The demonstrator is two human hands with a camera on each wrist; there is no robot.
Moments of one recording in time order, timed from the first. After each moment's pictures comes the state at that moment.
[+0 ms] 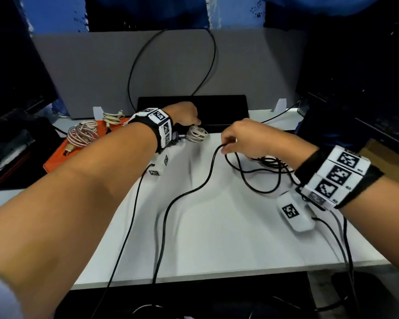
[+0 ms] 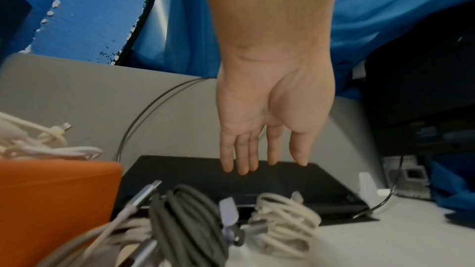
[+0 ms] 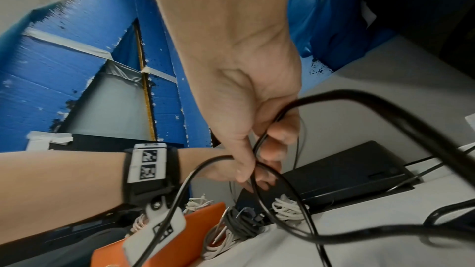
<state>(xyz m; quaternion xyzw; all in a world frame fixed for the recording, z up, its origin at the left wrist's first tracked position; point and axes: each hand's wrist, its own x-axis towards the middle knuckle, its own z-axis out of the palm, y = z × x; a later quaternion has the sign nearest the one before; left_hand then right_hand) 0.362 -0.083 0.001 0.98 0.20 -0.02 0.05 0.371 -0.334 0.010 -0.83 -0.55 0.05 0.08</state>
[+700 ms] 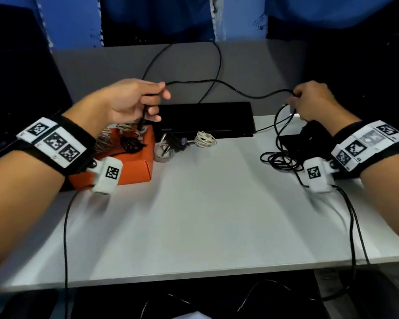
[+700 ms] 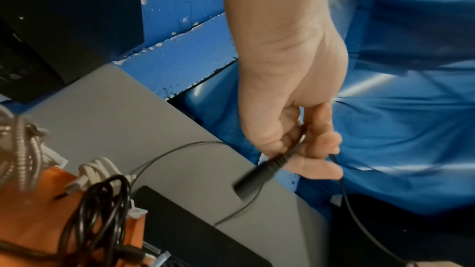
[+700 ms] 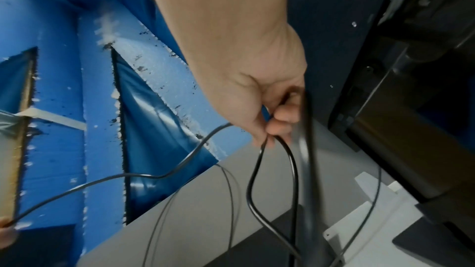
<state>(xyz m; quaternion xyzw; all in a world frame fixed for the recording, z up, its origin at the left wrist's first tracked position) 0.186 -0.082 0.090 0.78 0.12 0.09 0.60 0.475 -0.380 0.048 -0.92 -0.25 -0.12 0.27</state>
